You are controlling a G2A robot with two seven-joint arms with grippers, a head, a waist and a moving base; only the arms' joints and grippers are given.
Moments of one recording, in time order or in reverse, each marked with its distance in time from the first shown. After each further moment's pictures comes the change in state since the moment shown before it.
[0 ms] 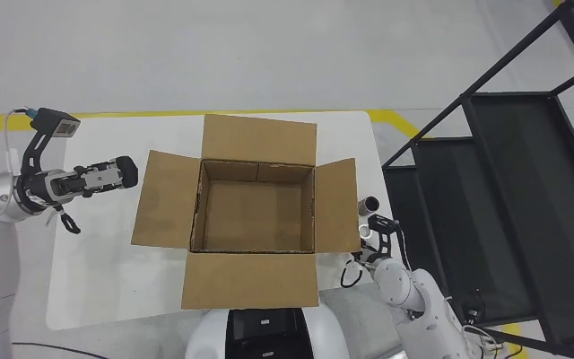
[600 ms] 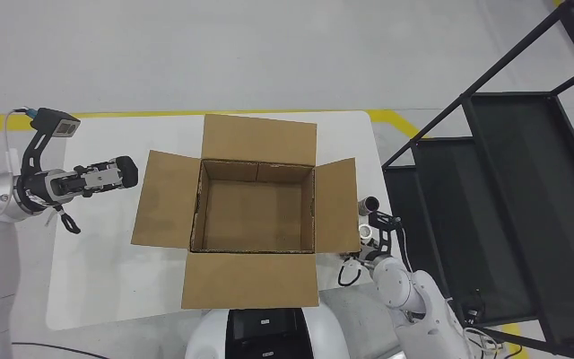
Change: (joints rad) left arm 0.000 0.000 0.000 0.000 0.000 0.000 0.000; right arm -0.035 0.004 -0.005 -0.084 0.018 0.015 -0.048
